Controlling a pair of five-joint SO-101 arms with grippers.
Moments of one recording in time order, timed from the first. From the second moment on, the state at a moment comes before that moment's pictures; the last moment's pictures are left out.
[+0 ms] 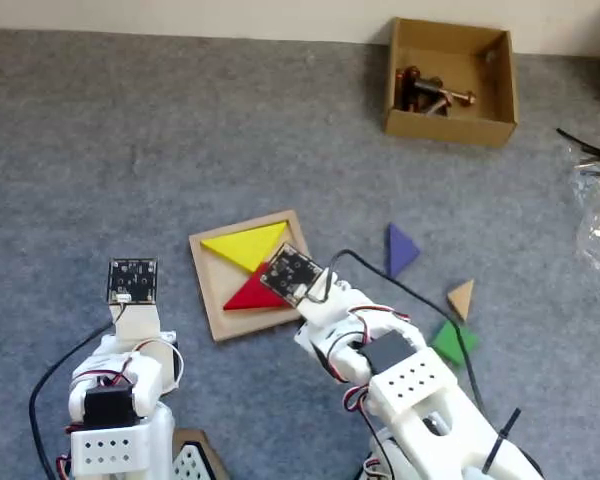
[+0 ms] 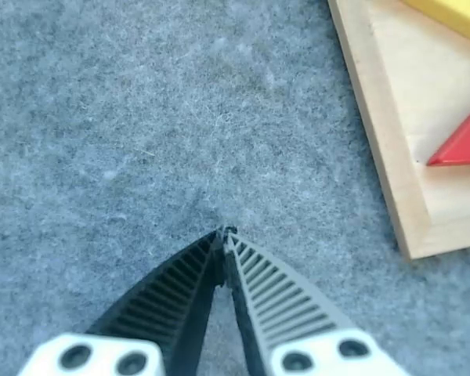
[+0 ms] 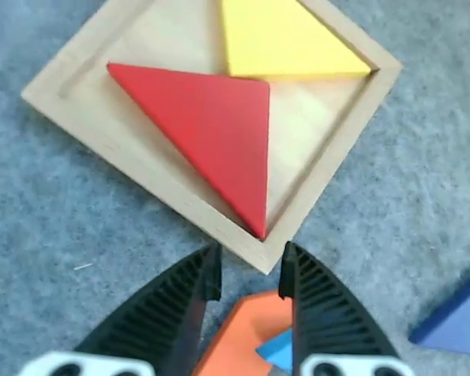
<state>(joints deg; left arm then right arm) -10.8 -103.1 96.0 75.4 2.0 -33.1 -50.3 74.4 35.9 26.8</state>
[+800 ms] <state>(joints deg) -10.8 -103.1 96.0 75.4 2.0 -25.7 -50.7 67.7 57.1 19.9</state>
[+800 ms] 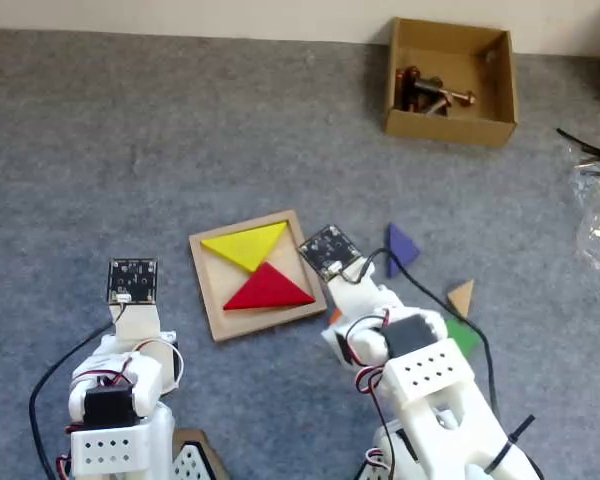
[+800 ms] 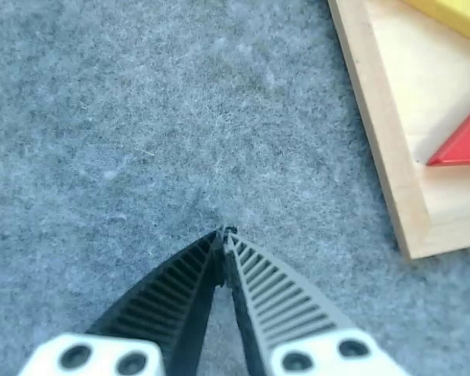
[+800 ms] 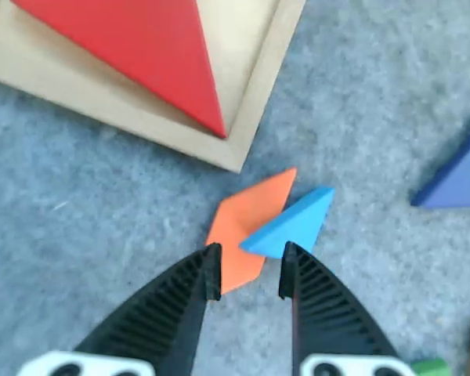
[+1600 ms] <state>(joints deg) -10.8 -103.1 96.0 75.4 2.0 -17.6 -50.8 73.3 54.6 16.0</state>
